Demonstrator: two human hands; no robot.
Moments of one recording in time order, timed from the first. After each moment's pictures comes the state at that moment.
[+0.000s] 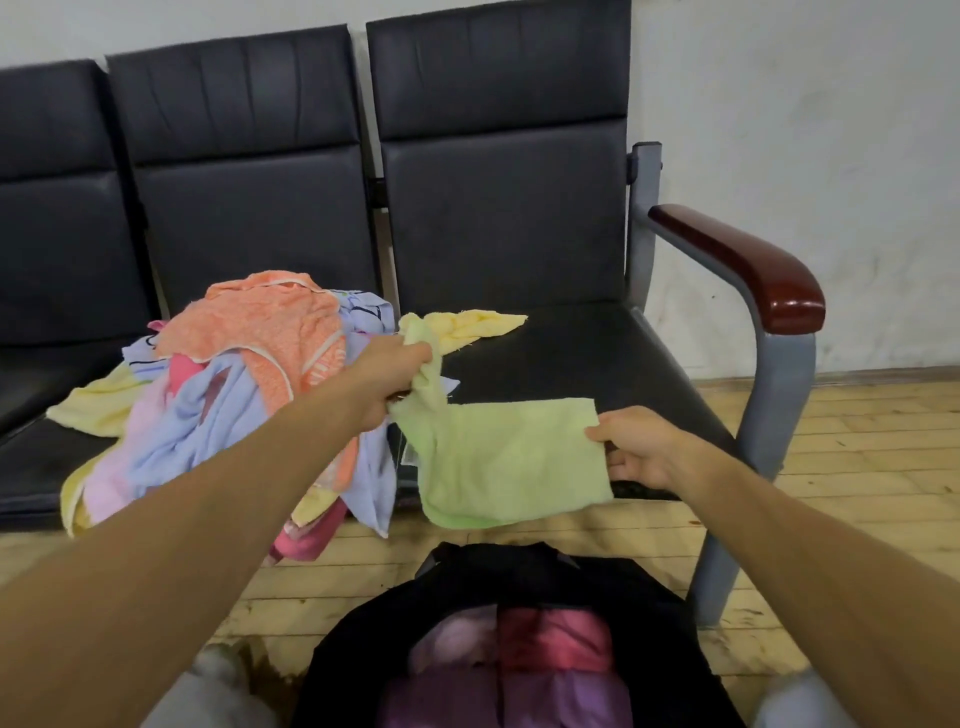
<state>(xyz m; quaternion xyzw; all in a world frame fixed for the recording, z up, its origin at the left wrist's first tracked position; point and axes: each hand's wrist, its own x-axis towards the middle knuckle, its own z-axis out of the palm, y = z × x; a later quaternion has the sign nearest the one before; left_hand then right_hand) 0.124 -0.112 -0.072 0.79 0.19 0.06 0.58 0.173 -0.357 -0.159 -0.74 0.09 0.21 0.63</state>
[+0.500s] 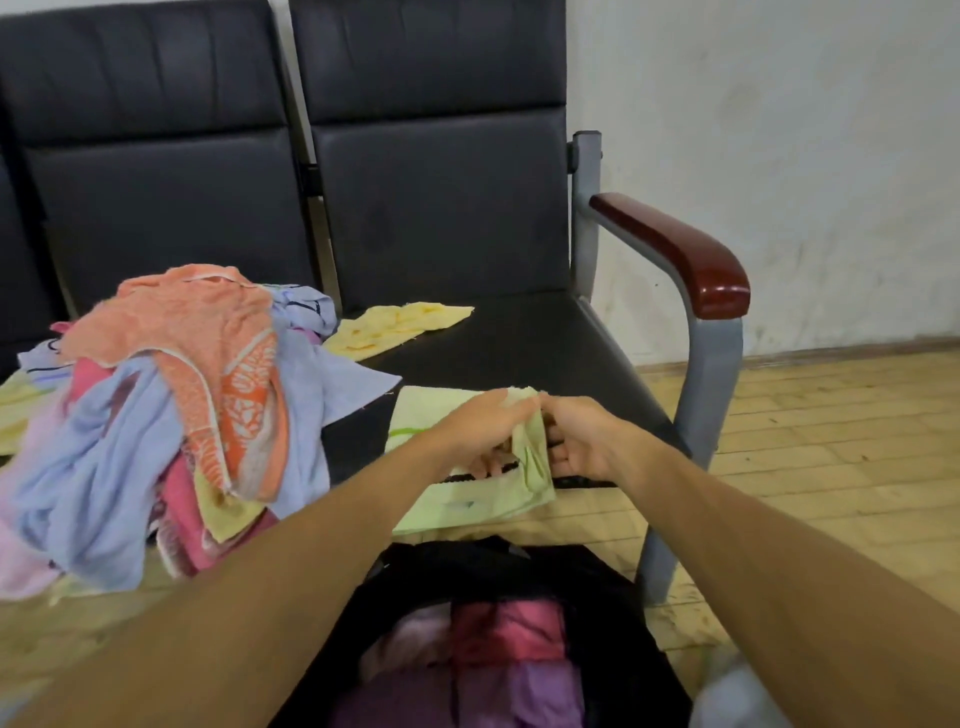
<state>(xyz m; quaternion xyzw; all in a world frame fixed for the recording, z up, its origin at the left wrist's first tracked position) 0.144 -0.226 -0.134 0.88 0.03 -0.16 0.44 0.169 -0.360 -0.155 -0.71 0.11 0.23 0.65</state>
